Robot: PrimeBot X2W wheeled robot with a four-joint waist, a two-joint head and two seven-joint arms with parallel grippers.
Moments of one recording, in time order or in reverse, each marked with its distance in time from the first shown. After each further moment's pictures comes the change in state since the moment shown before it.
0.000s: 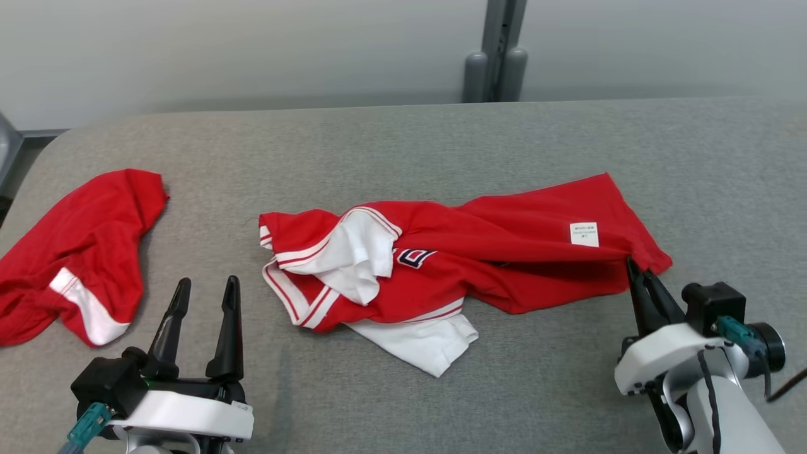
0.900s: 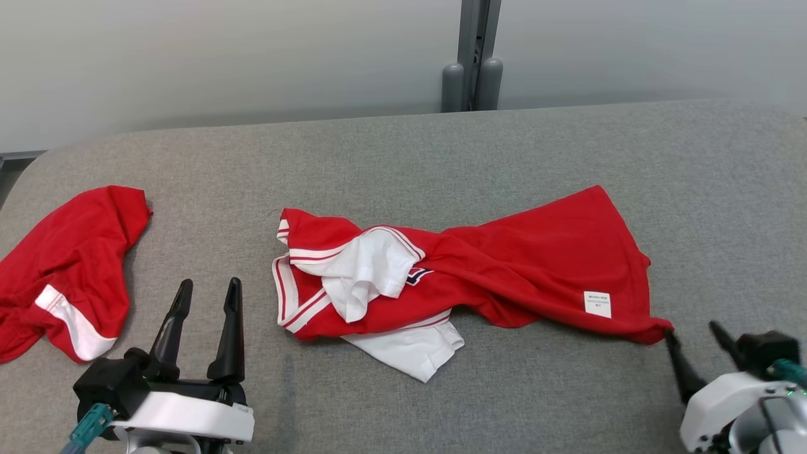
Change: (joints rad) left arm 0.001 0.005 -0.007 0.003 0.005 -0.001 0.000; right arm 0.182 -0.173 0.064 -0.053 0.127 0.000 0.161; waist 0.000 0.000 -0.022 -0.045
